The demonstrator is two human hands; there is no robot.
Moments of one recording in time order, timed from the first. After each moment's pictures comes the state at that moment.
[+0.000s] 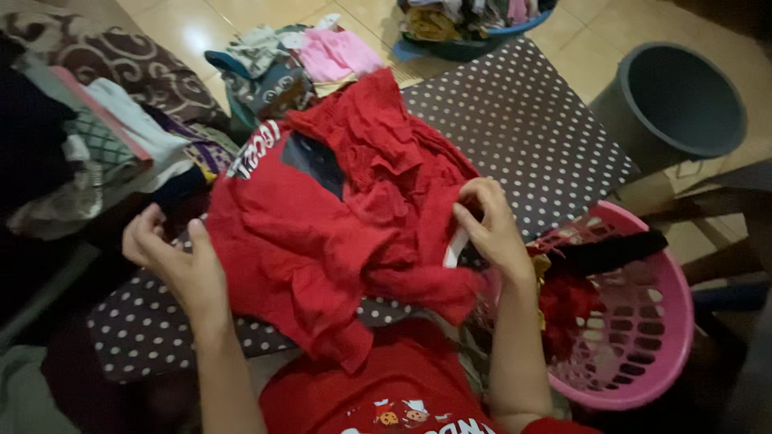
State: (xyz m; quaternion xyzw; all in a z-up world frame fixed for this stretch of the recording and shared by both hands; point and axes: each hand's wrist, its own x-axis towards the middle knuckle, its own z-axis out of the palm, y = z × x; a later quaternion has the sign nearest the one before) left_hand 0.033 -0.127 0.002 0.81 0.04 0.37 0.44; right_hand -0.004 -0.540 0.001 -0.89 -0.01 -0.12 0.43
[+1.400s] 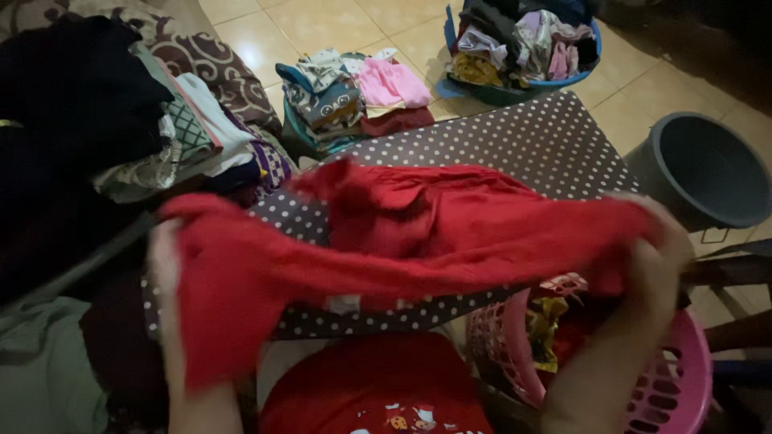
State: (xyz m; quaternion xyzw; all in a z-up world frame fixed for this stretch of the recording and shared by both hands) left_hand 0.041 0.018 -0.087 0.51 0.14 0.06 0.85; right_hand -0.043 -0.649 0.065 -0.80 -0.06 -0.26 0.53
